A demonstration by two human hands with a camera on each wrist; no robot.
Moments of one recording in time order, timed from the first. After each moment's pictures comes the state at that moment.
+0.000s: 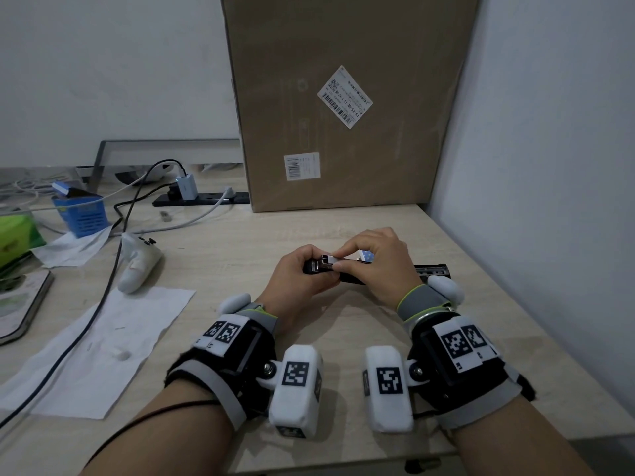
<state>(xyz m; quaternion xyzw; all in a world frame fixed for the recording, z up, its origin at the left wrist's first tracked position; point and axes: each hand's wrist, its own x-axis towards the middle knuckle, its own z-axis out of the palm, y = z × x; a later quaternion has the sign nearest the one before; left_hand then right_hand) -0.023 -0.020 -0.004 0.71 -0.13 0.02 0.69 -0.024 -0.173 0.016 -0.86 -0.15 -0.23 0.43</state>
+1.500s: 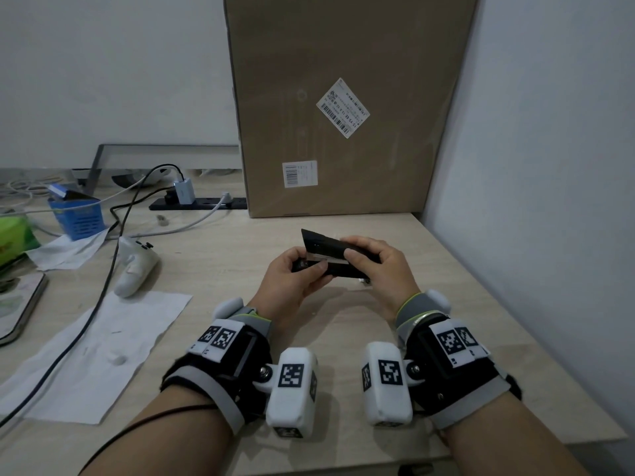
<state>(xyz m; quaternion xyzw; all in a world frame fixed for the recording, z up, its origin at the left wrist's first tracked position) -0.019 -0.021 0.004 0.55 -0.09 -0.04 0.83 -0.017 -0.174 0.007 -0.70 -0.08 -0.15 0.70</state>
